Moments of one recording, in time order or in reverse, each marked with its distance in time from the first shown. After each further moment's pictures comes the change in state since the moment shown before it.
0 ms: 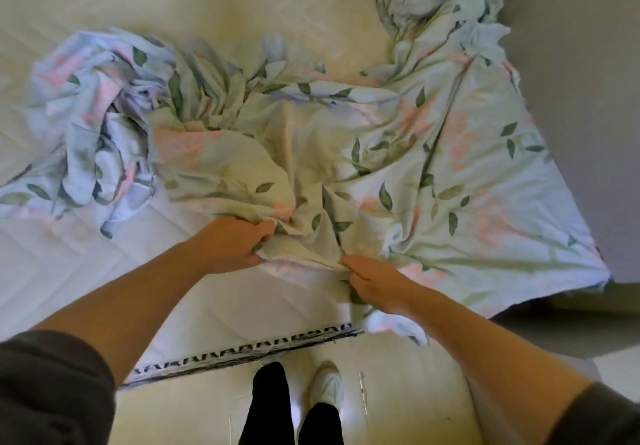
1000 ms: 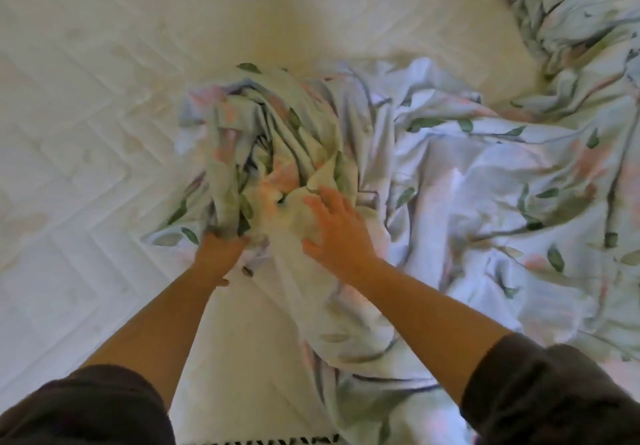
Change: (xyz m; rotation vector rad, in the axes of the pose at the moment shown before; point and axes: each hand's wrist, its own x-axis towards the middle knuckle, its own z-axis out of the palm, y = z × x) left_hand -0.132 -0.265 0.039 -1.174 0.299 -1.338; right_hand 0.278 -0.259 0.105 -0.433 0.544 -0.312
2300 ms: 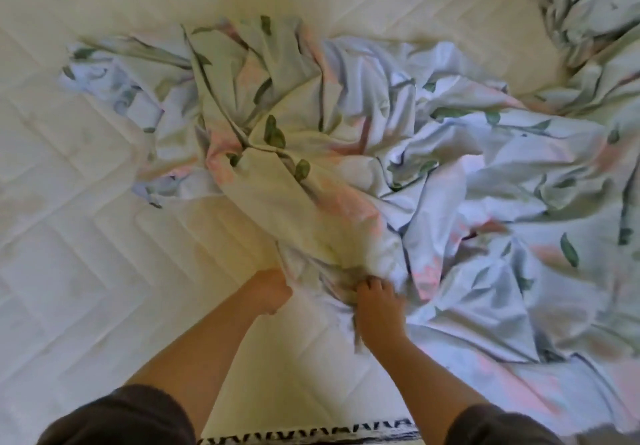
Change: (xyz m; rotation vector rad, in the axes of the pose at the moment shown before) left_hand 0.014 -0.050 0.034 0.777 -0.467 0.177; right_hand -0.087 -0.002 0.089 -0.293 -0.399 0.416
